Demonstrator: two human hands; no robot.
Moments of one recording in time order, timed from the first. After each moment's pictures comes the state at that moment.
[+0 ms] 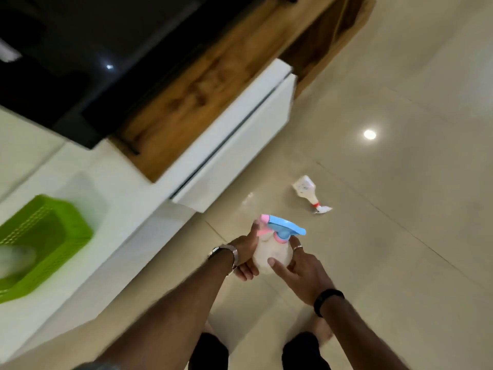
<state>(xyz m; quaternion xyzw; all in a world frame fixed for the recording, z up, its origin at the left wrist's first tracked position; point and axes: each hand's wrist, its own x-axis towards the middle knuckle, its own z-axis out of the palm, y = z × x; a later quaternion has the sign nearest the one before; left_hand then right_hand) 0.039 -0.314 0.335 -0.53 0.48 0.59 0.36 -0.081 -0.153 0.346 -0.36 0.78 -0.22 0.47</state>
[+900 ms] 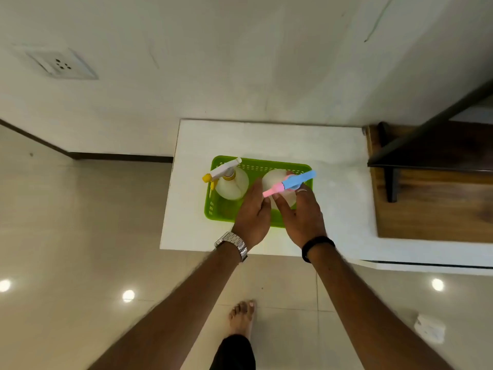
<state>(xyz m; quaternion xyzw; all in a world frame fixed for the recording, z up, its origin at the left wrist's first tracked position) 0.512 -0.493 0.388 -0.69 0.42 0.48 -0.35 0.385 -0.529 0.378 -0.66 0.61 -0.19 0.39</state>
